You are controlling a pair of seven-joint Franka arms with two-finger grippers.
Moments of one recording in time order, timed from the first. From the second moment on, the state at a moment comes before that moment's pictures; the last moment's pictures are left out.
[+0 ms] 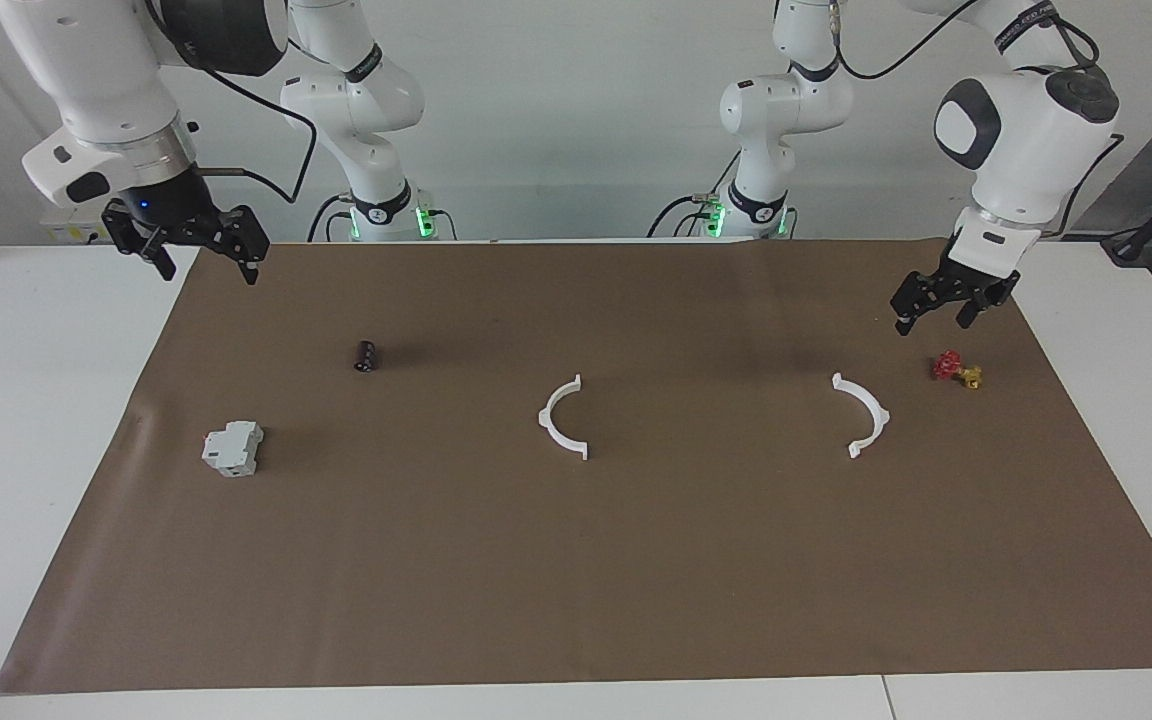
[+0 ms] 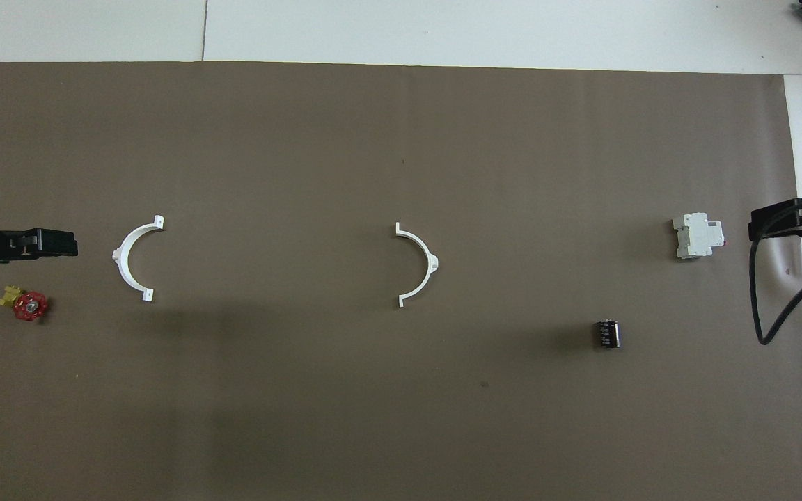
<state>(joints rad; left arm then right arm) 0.05 -0.12 0.01 -2.05 0.00 2.03 -0.01 0.10 -0.04 -0.12 -1.62 -0.09 1.58 -0.01</state>
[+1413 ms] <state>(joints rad) 0.05 0.02 0.00 -2.37 0.00 2.47 -0.32 0.14 -0.04 -0.12 -1.61 -0.05 1.49 0.04</state>
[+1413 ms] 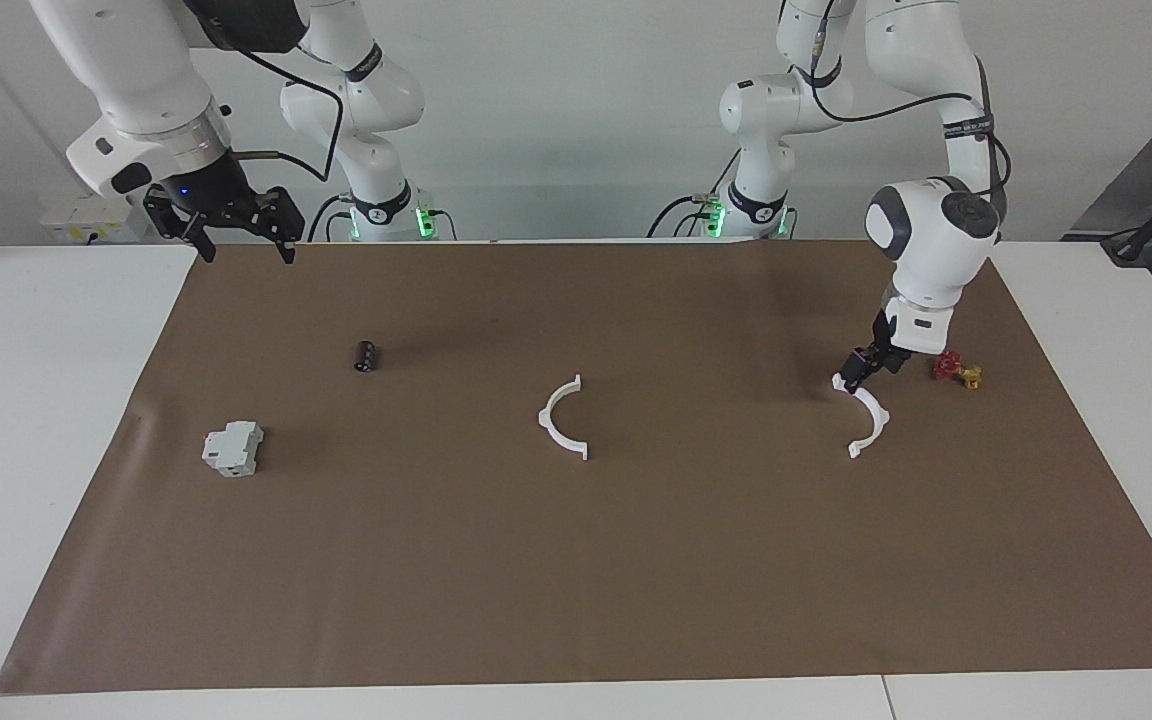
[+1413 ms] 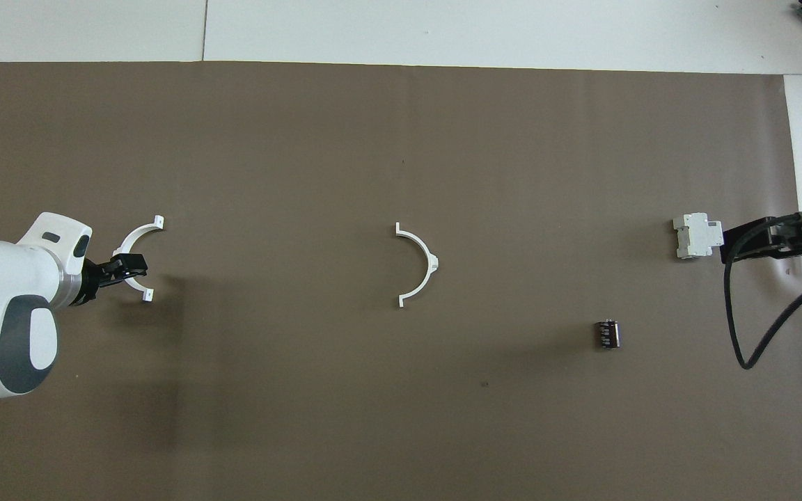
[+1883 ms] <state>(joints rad) 0.05 0.05 0.00 -2.39 0.00 2.52 -0.32 0.12 -0.04 -0.12 -1.61 -0.05 1.49 0.00</state>
